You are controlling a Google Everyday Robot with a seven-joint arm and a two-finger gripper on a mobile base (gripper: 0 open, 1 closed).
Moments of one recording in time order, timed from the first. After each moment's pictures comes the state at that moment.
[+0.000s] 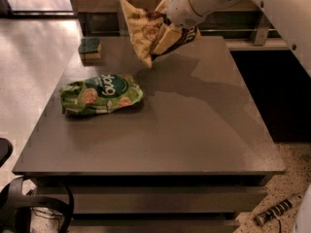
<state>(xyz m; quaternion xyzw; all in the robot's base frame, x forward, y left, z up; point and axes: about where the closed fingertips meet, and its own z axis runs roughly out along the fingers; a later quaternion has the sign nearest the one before) 0.699 -0.008 0.971 -0.72 0.54 0.01 0.44</state>
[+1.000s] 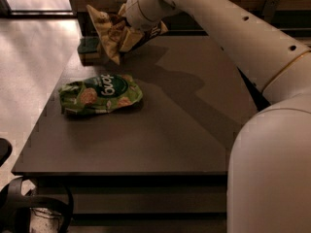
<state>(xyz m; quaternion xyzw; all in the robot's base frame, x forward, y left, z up) 0.766 0.096 0.945 -0.74 0.49 -0.04 0.46</state>
